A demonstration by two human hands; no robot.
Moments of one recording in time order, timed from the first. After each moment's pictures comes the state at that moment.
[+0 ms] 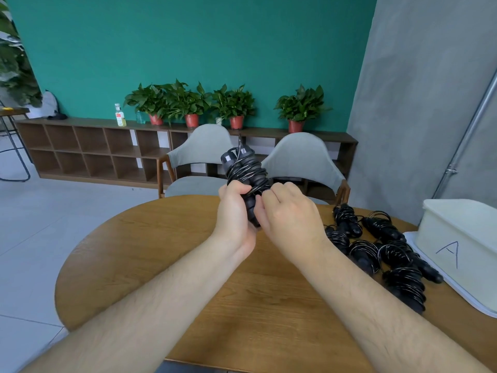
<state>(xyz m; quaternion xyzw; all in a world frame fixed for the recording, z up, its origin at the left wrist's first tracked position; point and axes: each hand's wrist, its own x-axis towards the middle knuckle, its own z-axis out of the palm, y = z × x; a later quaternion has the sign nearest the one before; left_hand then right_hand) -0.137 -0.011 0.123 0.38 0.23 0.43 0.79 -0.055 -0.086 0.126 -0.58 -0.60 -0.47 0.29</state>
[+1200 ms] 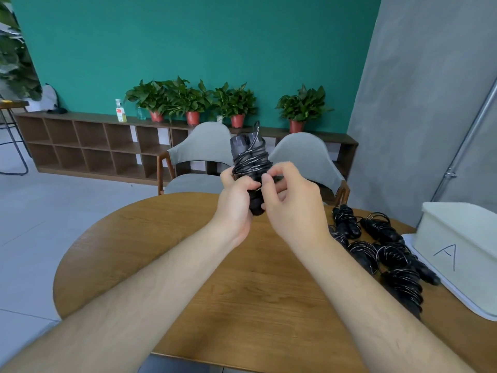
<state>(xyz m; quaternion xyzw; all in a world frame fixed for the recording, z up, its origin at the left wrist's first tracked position) -0.139 -0.011 0.141 0.46 0.20 0.45 0.73 -0.063 -0.088 0.144 -0.67 -0.53 -0.14 0.51</state>
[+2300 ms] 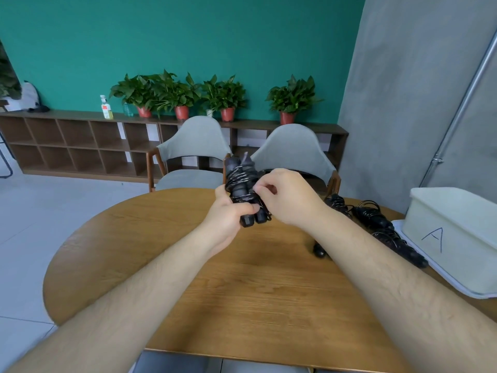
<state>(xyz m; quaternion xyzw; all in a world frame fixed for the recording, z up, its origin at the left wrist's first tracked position) -0.142 0.019 0.087 0.55 0.21 0.35 0.73 -0.023 -0.081 0.145 -0.72 -0.61 -0.04 0.32</state>
